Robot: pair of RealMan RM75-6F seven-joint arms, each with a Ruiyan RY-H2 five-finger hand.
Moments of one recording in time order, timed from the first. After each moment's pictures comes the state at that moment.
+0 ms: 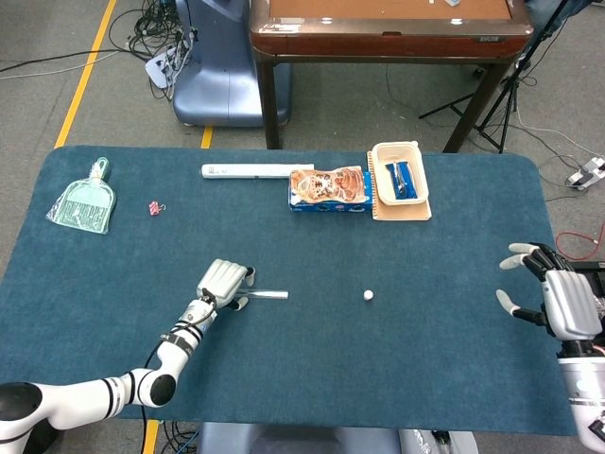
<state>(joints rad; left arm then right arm) -0.84 -1.71 -0.19 -1.31 0.91 0.84 0.53 0.17 -1.03 0.16 -1.77 -1.37 1.39 0.15</state>
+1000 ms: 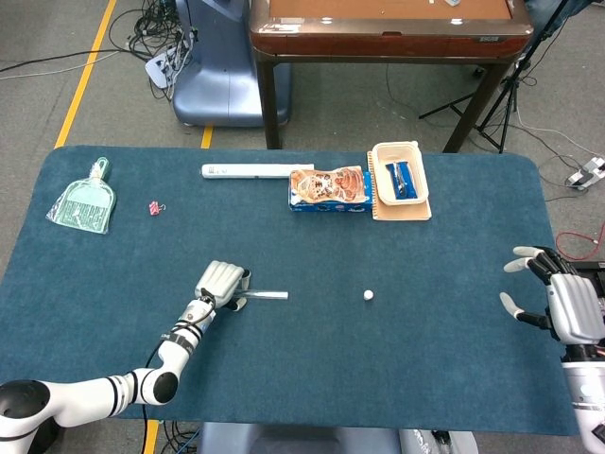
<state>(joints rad) -0.86 -1.73 -0.17 -1.26 0.85 0.84 0.53 0.15 -1.02 0.15 -1.77 -1.37 1.40 0.16</state>
